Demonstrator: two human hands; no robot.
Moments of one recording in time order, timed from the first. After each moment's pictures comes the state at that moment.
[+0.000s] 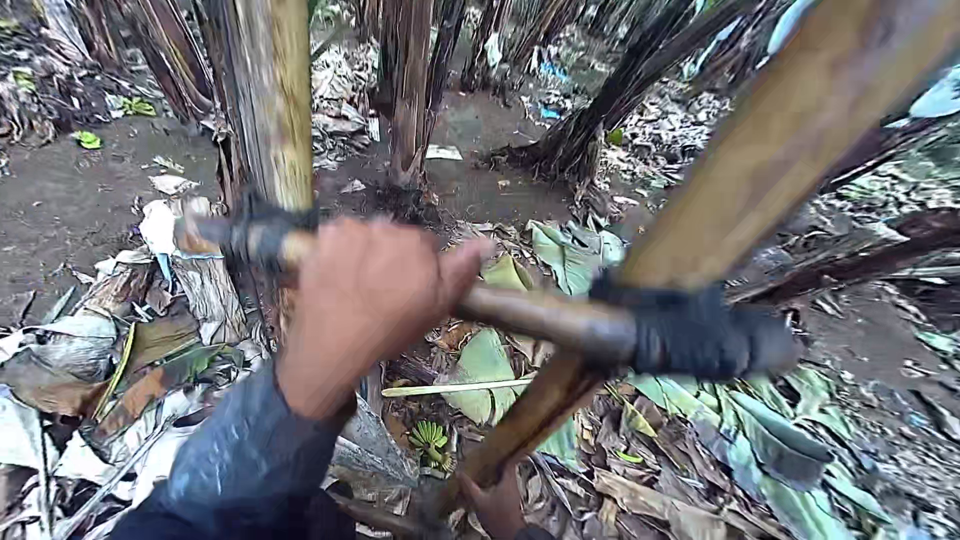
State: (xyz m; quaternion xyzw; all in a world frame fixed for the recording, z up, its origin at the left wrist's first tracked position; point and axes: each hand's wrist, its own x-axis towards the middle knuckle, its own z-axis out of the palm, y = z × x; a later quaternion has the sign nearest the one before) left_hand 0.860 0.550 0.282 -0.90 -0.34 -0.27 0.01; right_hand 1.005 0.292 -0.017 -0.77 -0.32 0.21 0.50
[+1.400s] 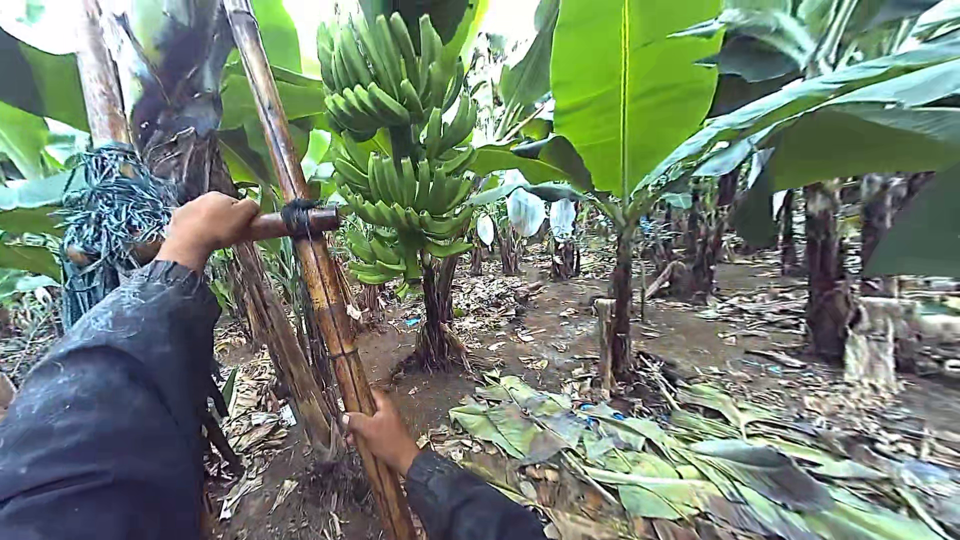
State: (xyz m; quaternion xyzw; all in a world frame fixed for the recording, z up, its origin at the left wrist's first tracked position) left_hand 1.019 0.659 0.963 -0.88 -0.27 -0.39 0.04; right_hand 1.131 0.480 0.601 -0.54 -0.42 0.19 0.71
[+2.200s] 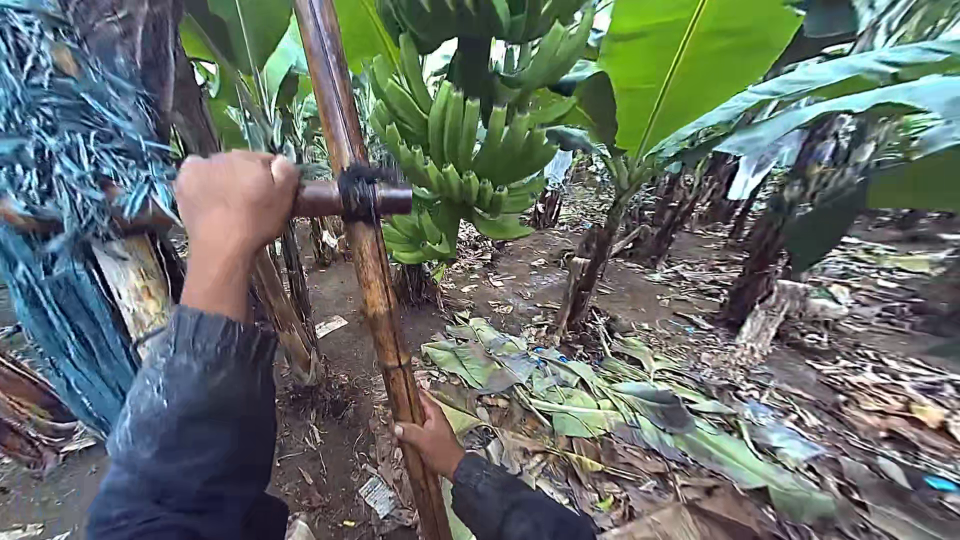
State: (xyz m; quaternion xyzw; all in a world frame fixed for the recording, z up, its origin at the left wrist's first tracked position) left_hand 1.011 0.668 0.940 -0.88 -0.25 -0.41 0.04; right_hand 1.110 0.473 0.589 -0.58 -0.37 0.19 0.70
